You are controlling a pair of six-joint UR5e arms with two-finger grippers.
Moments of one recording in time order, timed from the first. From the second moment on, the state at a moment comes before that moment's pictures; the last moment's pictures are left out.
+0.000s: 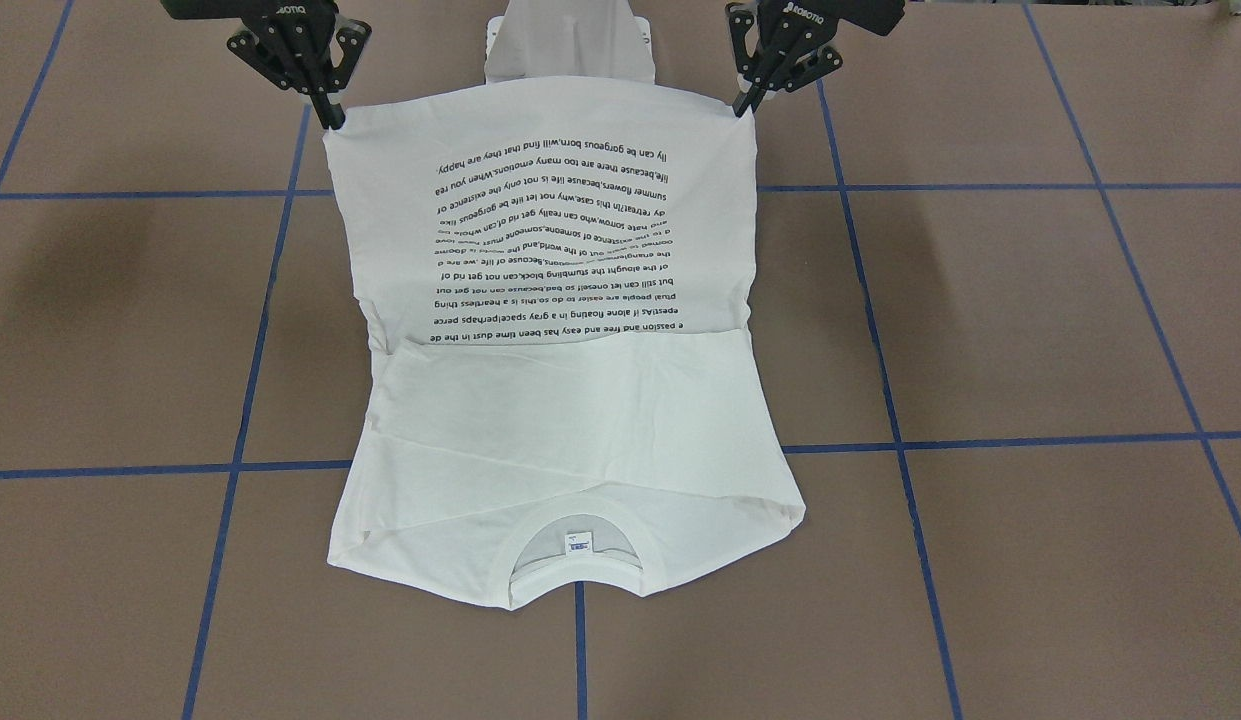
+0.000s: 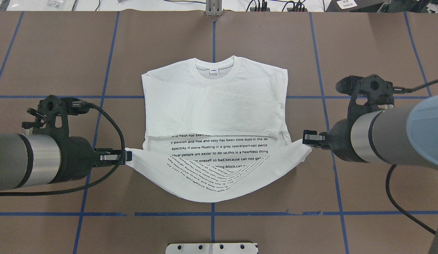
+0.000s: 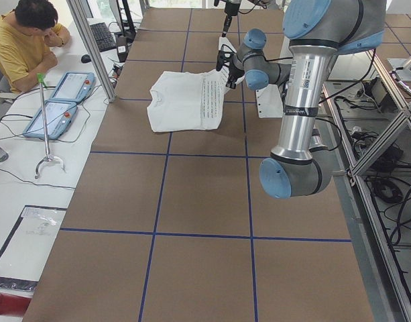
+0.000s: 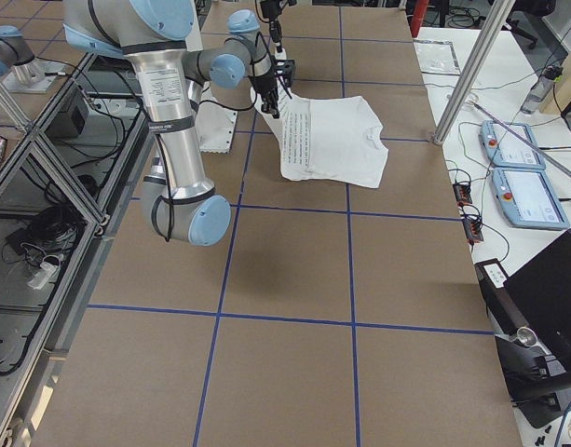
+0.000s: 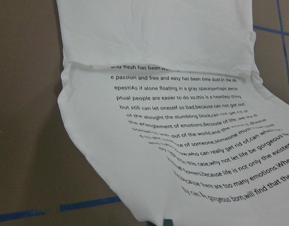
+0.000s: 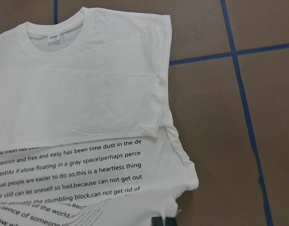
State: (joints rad) left arm -0.45 -1.76 -2.40 -1.74 -1.70 -1.30; right arm 0.54 -1.23 2.45 -1.92 1.72 1.34
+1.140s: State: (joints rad) left arm -0.47 -1.91 -2.16 -1.75 -1.71 -1.21; right arm 0.62 -1.19 2.38 -1.92 1.76 1.24
